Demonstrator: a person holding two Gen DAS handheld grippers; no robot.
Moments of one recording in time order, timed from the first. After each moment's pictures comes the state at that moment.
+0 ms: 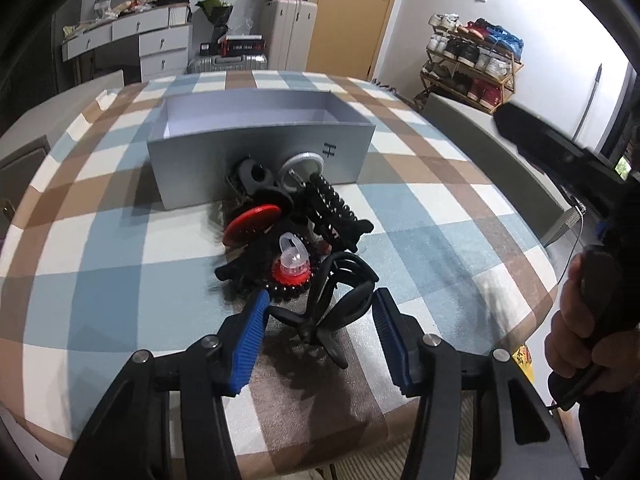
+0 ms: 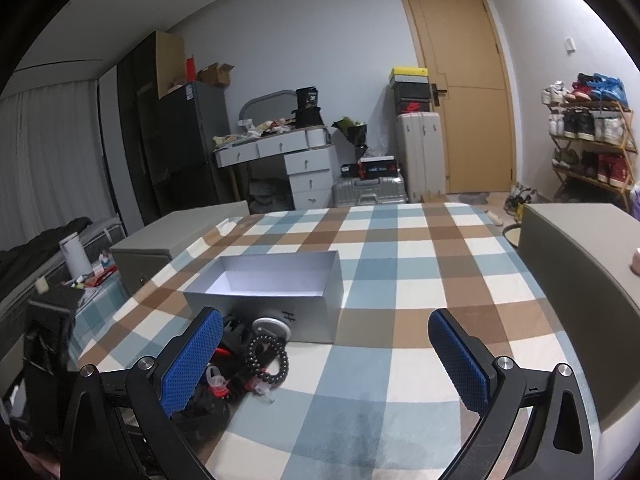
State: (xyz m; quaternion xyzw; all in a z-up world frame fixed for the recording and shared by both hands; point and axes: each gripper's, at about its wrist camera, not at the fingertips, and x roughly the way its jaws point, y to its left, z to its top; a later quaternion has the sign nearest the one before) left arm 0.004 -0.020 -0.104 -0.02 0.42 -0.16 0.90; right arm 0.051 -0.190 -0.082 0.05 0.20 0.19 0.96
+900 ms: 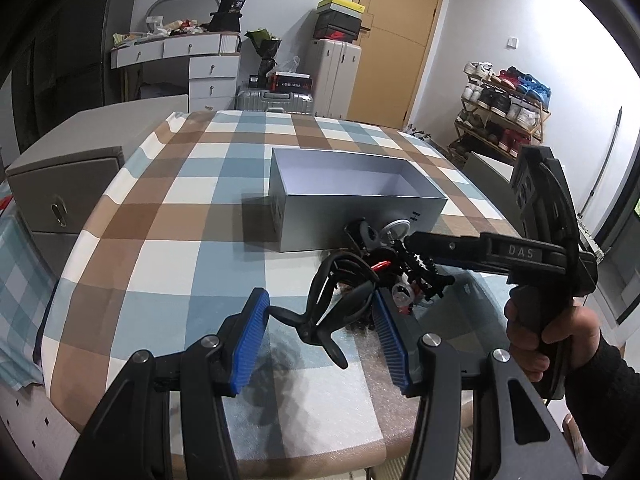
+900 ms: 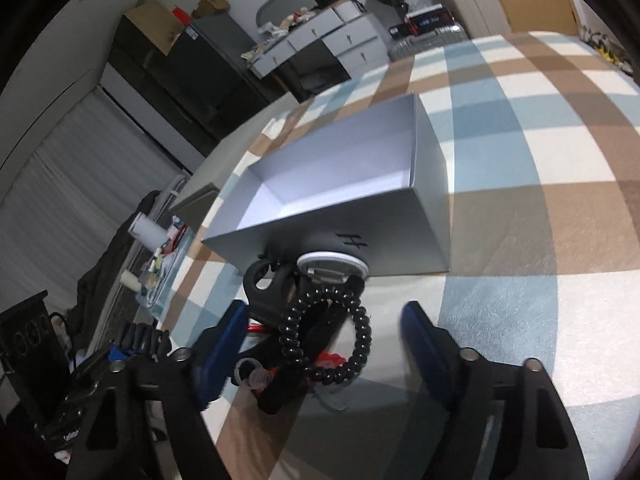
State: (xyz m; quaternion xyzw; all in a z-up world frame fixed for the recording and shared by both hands) left arm 0.006 0.050 -0.087 -0.06 0.36 -0.10 0.93; right arm 0.150 -0.146 -0.152 0.17 0.42 0.34 0.82
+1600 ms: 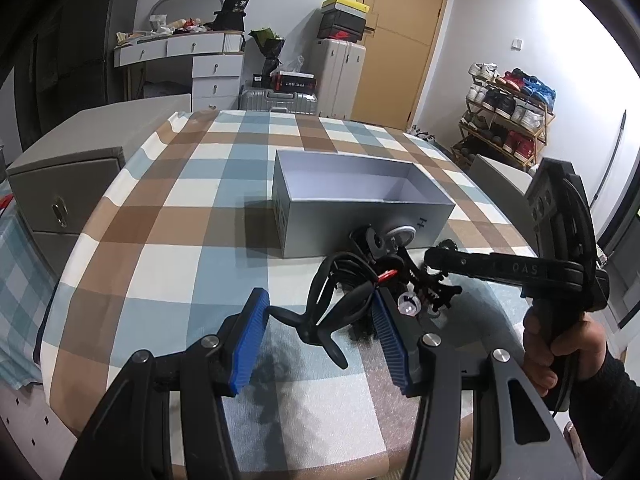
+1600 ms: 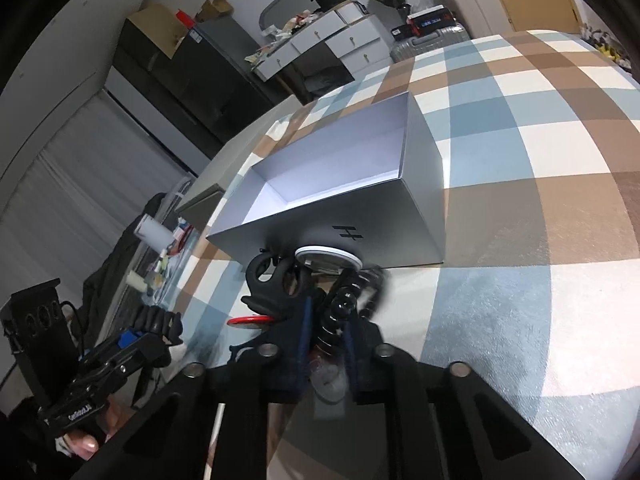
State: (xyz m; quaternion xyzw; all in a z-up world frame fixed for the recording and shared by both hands) left arm 0.008 0.050 -0.082 -0.06 0.36 -0.09 0.93; right arm 0.147 -0.156 -0.153 0.18 0.41 0.35 0.82
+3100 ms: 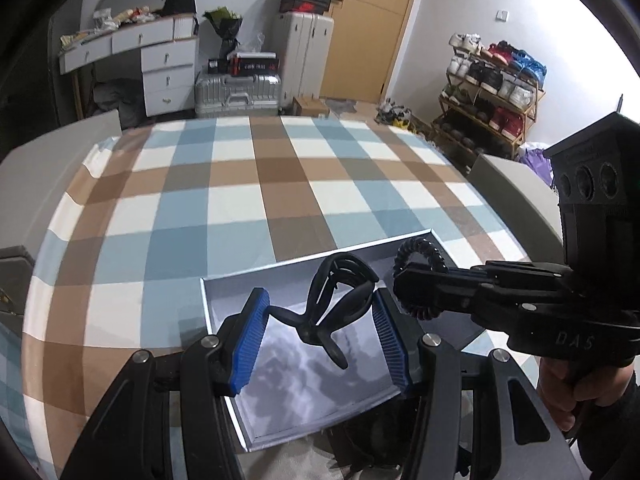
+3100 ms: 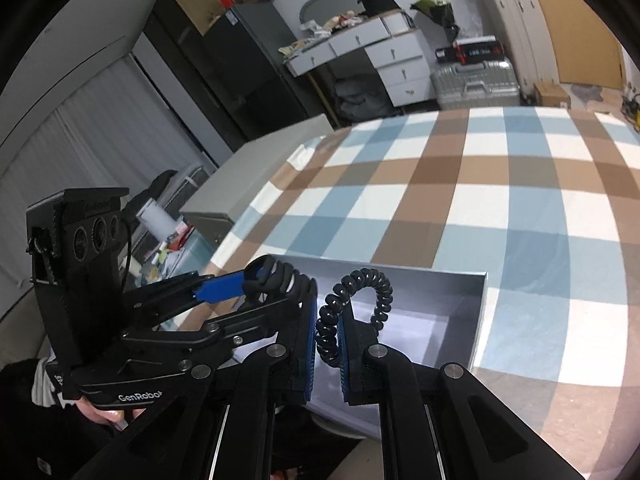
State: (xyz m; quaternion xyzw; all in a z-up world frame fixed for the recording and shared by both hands) left arm 0.148 0.022 -0.072 -0.03 0.41 -0.15 0.90; right arm 0.234 -0.112 -0.099 0.10 0.39 0.39 0.83
